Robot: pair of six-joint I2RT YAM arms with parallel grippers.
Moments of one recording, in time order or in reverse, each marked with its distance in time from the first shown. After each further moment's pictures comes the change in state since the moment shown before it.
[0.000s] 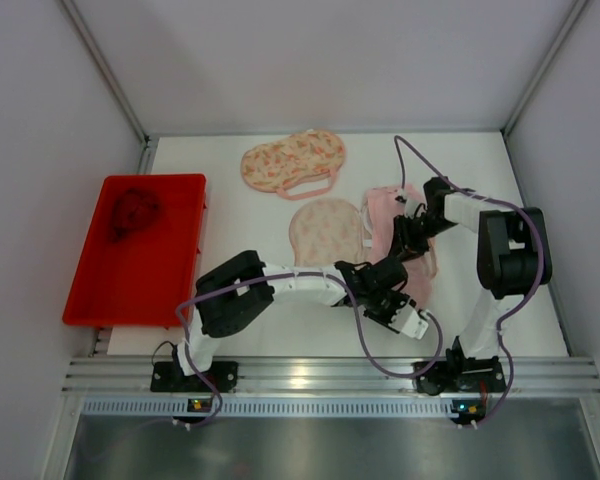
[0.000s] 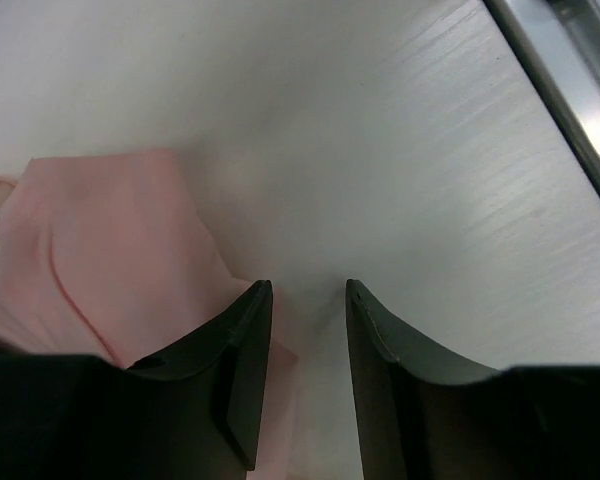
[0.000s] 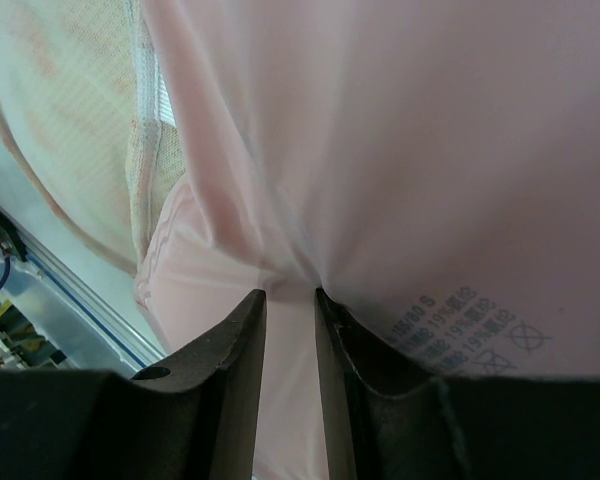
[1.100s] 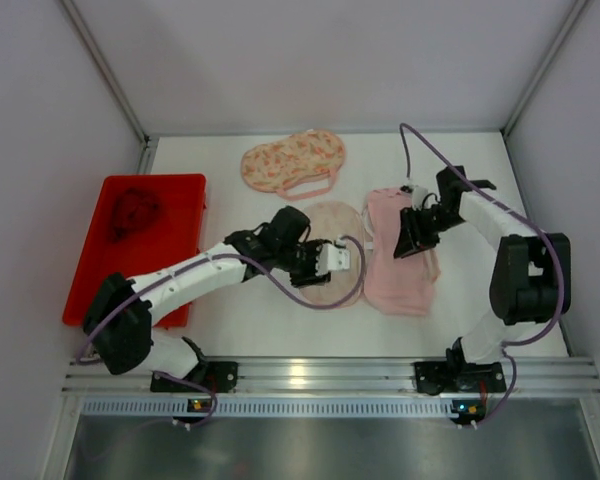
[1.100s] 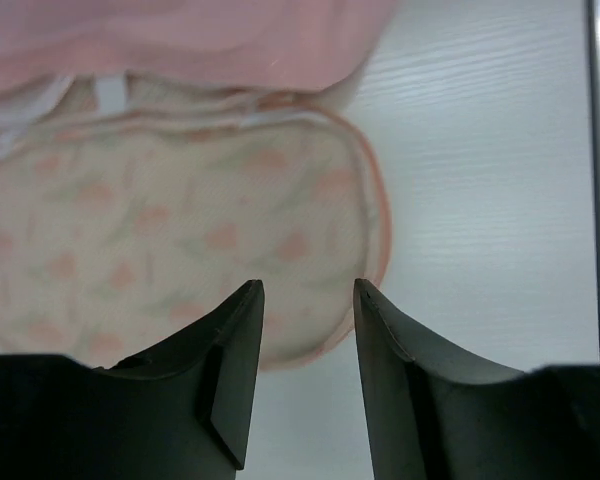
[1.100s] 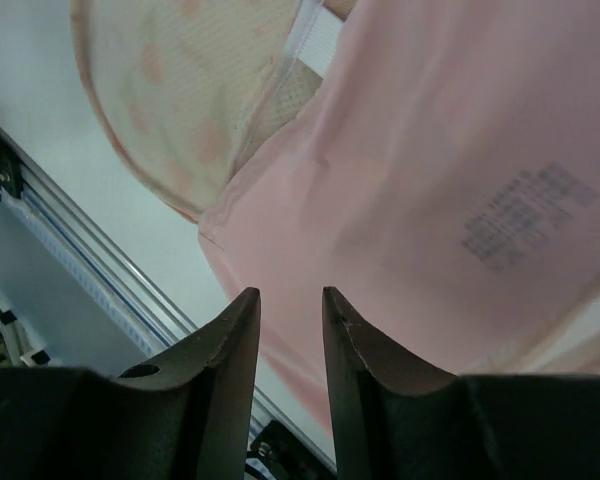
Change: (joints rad) left arm 0.433 -0.632 -0.378 -0.151 0.069 -0.290; right arm -0.046 -0.221 0.055 -0.213 -0.034 -0.189
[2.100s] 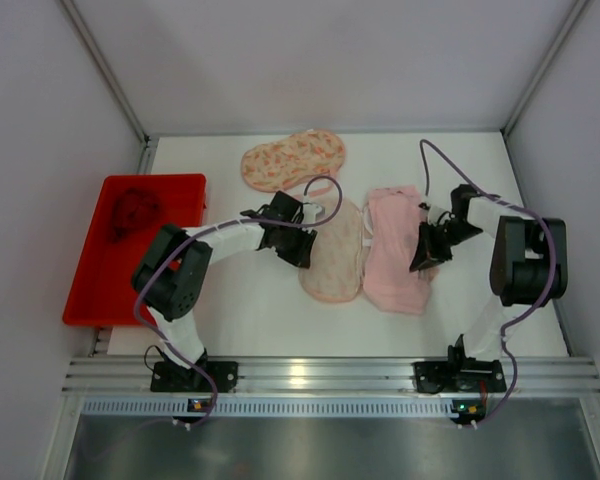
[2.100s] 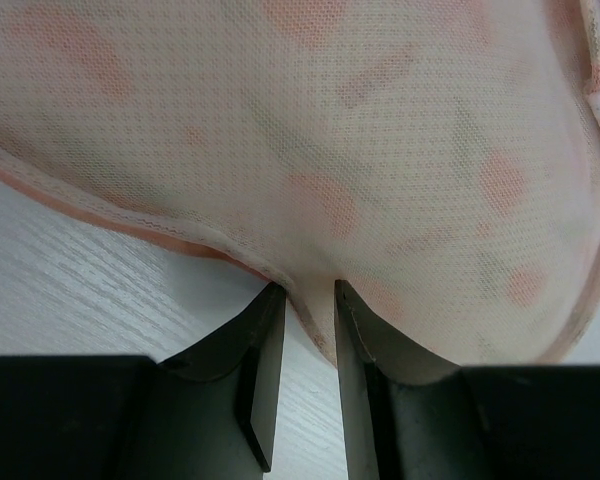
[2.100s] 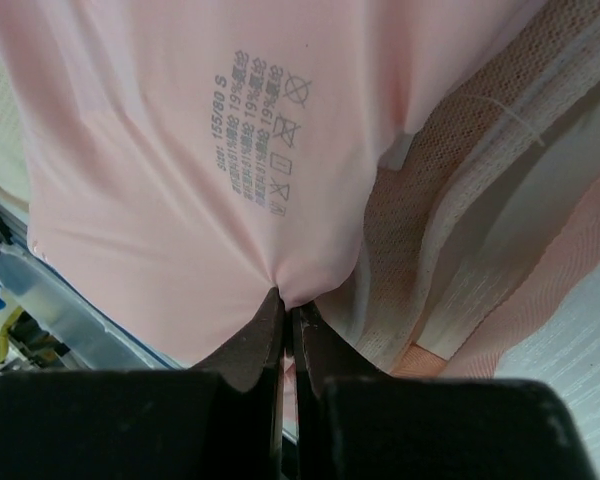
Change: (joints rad) left arm 0.191 0.398 0.085 0.087 -0.129 -0.680; right arm -0.111 0.148 -0.121 0.094 0.055 0.070
